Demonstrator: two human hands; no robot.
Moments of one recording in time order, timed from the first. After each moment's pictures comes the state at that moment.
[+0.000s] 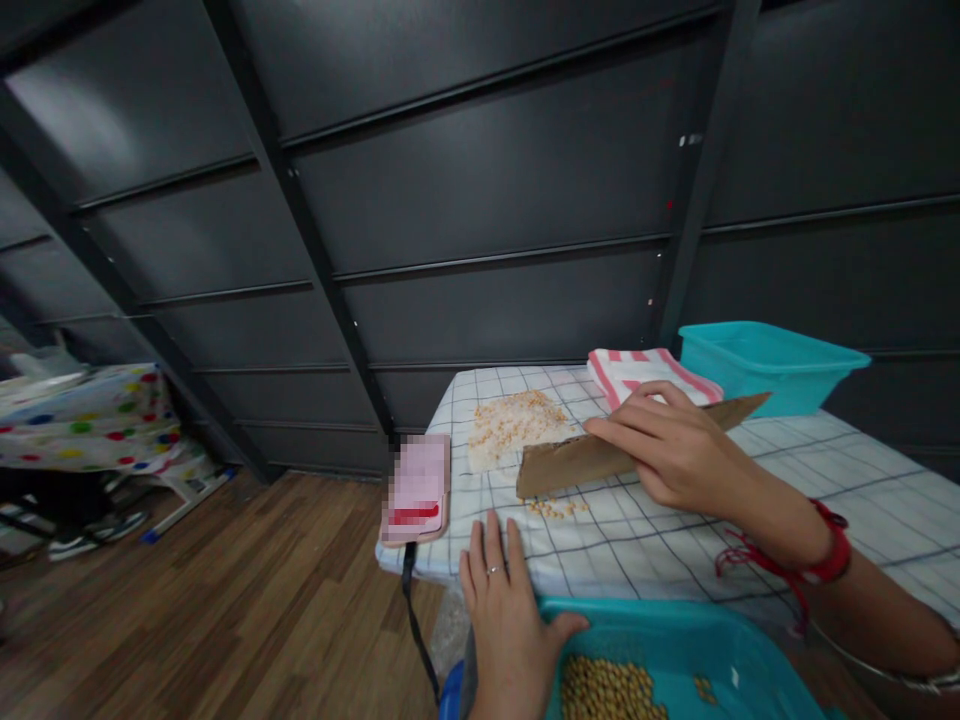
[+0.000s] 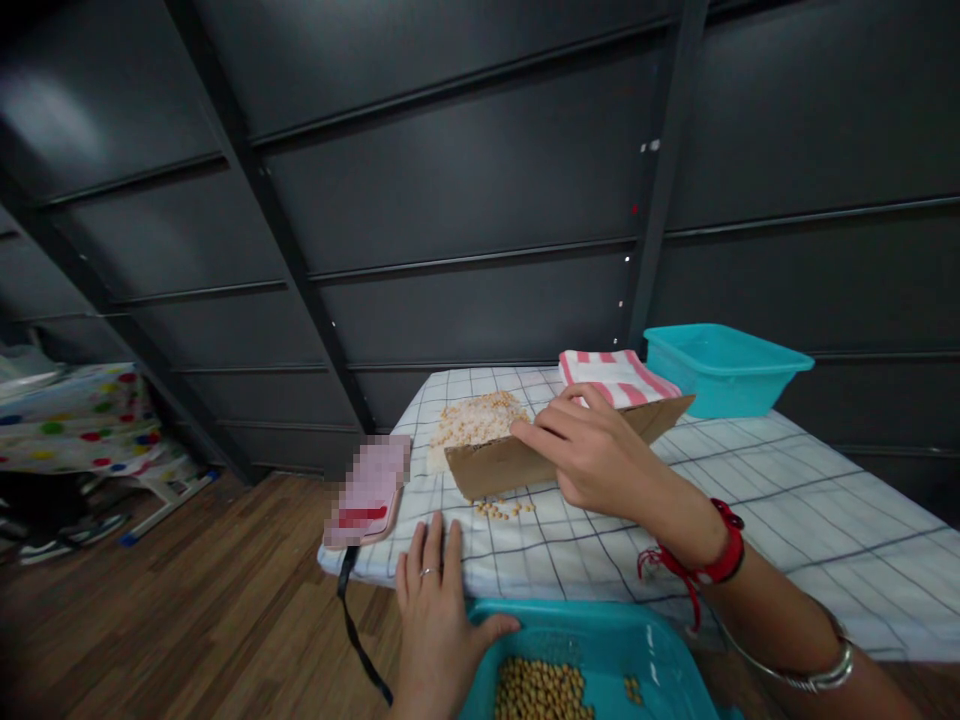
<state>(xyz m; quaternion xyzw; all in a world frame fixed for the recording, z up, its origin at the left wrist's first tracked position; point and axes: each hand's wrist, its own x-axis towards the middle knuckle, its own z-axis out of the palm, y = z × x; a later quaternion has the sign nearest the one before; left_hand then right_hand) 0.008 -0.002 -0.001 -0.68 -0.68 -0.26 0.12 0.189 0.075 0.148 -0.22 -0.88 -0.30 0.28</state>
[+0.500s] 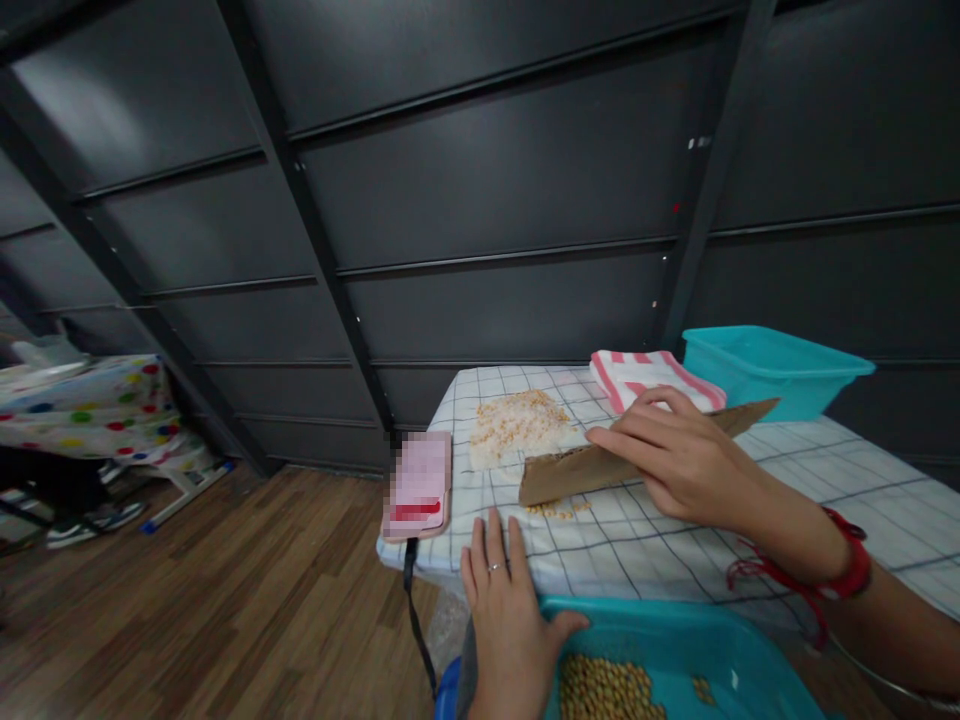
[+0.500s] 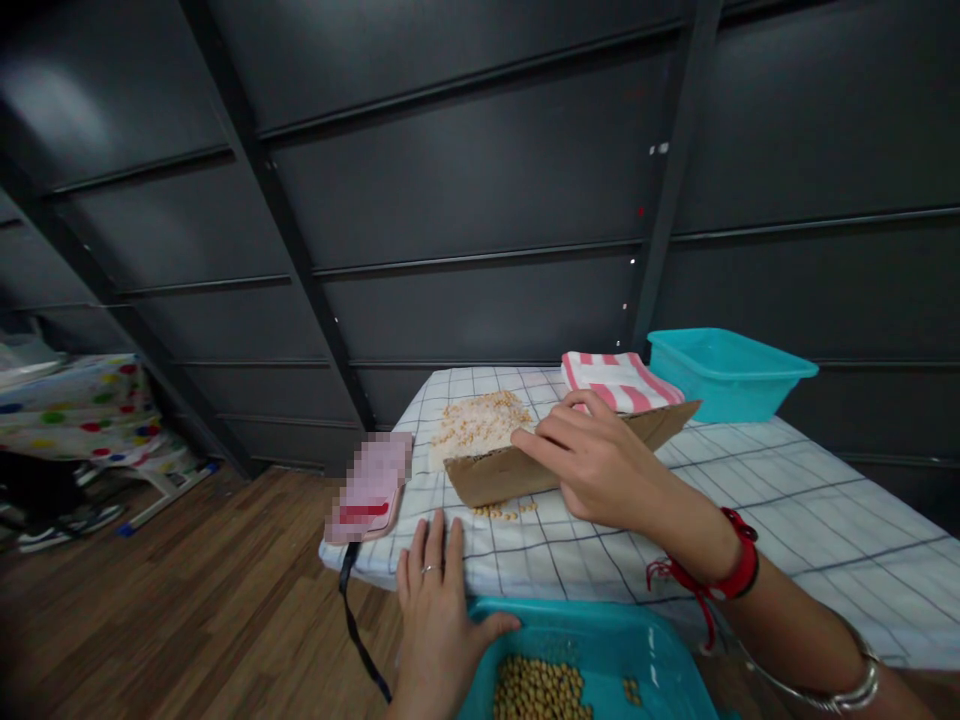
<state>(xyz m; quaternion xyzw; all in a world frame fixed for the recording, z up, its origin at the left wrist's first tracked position) 0.004 -0.004 -0.001 -0.67 -0.68 -0.27 0.09 0.181 0.068 0.150 -0.21 -0.89 -0.30 0.27</state>
